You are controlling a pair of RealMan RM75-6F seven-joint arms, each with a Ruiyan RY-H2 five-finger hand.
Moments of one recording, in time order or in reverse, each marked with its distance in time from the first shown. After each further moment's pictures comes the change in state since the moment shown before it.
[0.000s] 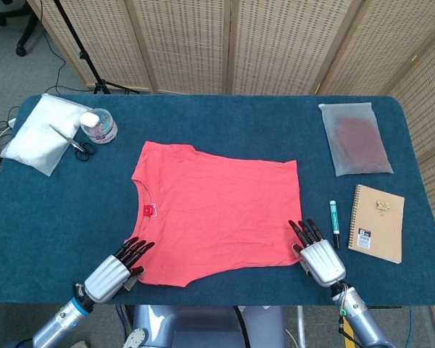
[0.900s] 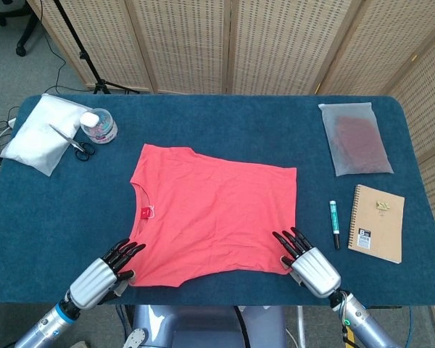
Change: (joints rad) left arm 0.004 0.138 0.033 -0.162 0.040 0.093 -0.048; right arm 0.044 0.096 -0.073 -0.088 -0.186 0.066 0.103
